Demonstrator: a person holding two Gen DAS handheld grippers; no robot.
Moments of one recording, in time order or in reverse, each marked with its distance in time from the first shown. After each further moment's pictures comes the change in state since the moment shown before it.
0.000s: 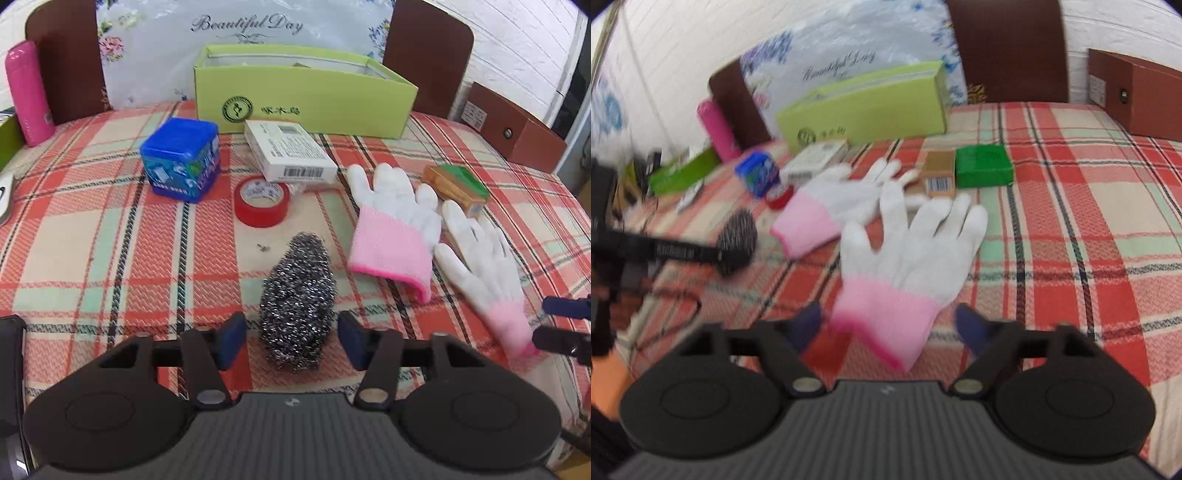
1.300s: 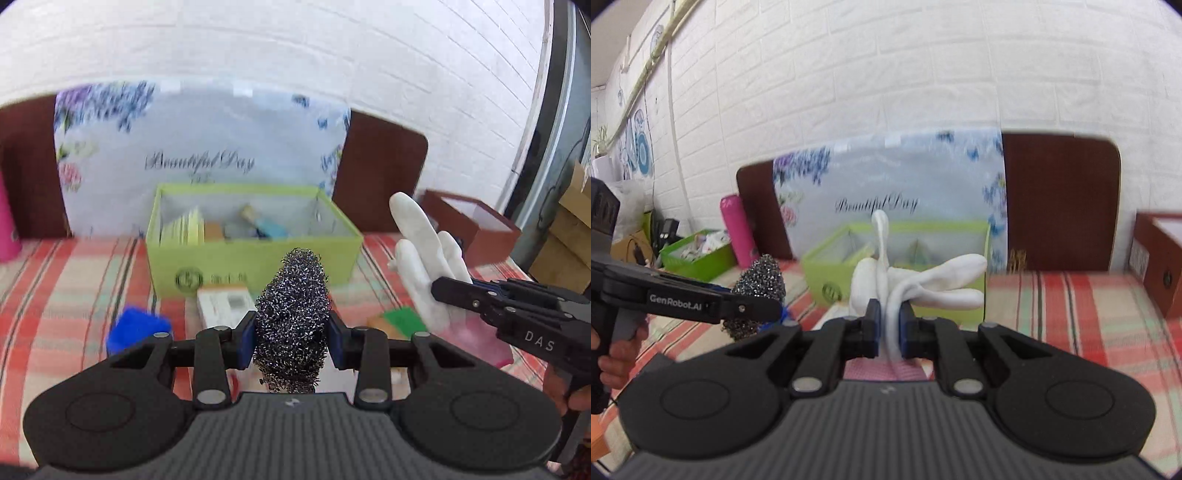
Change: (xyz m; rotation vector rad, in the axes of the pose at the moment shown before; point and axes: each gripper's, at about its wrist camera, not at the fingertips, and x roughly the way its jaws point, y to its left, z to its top) left arm -0.042 -0.021 0.117 0.035 -0.276 -0.132; right arm 0.016 0.039 0.136 -0.192 -0.334 0.038
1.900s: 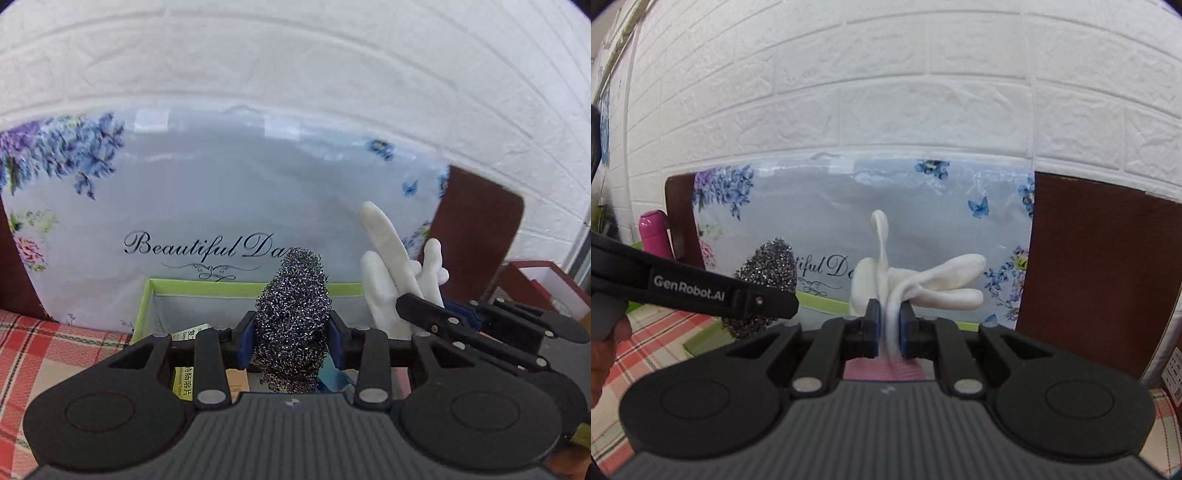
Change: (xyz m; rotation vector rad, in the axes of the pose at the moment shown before) left arm 0.149 0.027 0.109 -0.065 -0.020 0.115; right arm 0.194 -0.050 0.070 -0.097 -0.033 -0.067
